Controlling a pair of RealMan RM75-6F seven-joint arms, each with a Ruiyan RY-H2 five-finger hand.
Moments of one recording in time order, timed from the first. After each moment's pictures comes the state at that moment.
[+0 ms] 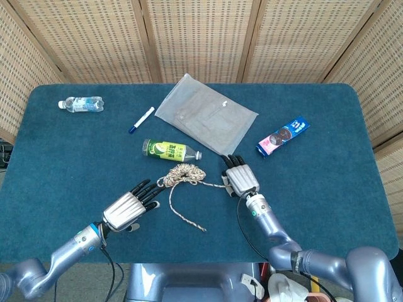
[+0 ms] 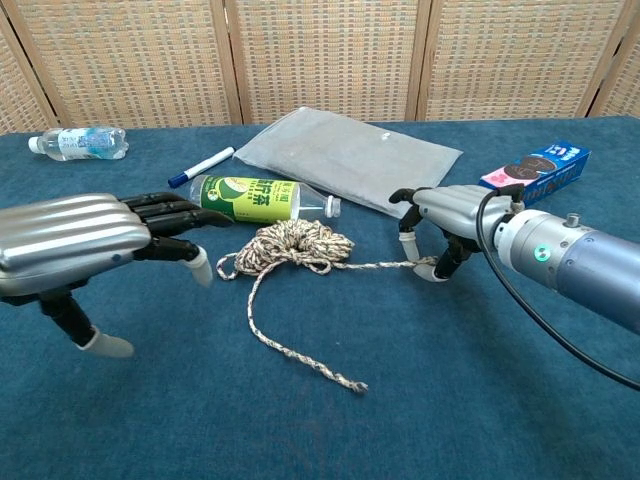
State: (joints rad) left arm -0.58 -1.40 0.00 -1.53 1.77 0.99 0.23; right arm 0.78 -1.78 0.20 -1.19 -1.08 0.90 -0.39
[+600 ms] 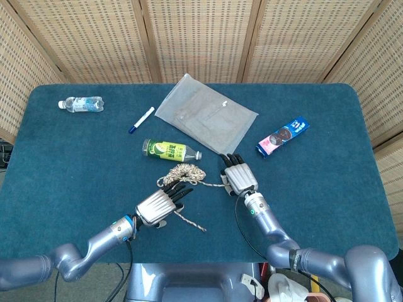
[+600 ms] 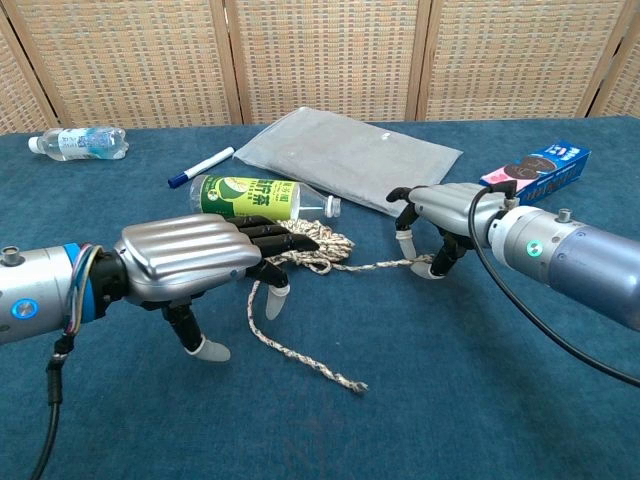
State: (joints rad) left arm -0.73 -1.58 -0.07 -1.45 1.61 0.81 0.31; right arm 0.79 -1.78 0.21 -1.19 -1.05 0.88 -0.41
